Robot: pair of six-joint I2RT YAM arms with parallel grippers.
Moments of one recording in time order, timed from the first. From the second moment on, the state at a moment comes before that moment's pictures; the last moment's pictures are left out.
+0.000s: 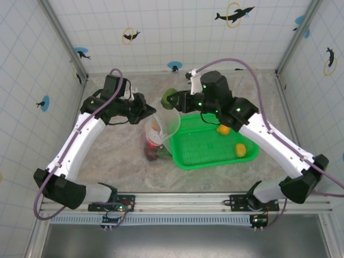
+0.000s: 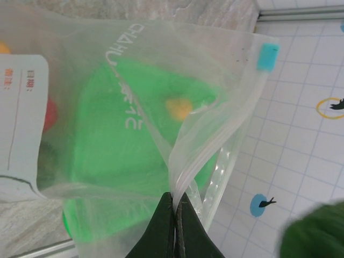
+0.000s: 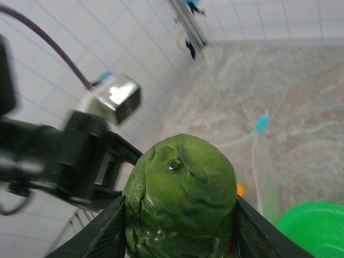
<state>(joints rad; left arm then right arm) -0.39 1.34 1.43 -0.95 0.56 -1.02 0.81 1.42 1.52 -0.54 -0.19 0.51</state>
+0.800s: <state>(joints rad) -0.39 1.40 1.59 -1.13 0.56 -0.91 0.90 1.53 1.63 -0.73 0.02 0.42</state>
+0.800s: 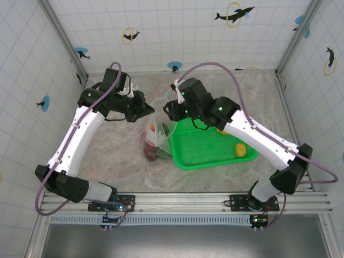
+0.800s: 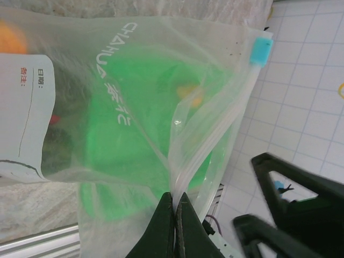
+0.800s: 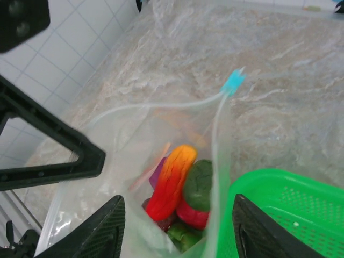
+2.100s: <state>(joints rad) -0.47 1.45 1.54 -1.01 0.56 -0.95 0.36 1.31 0.83 -0.90 0.23 0.60</state>
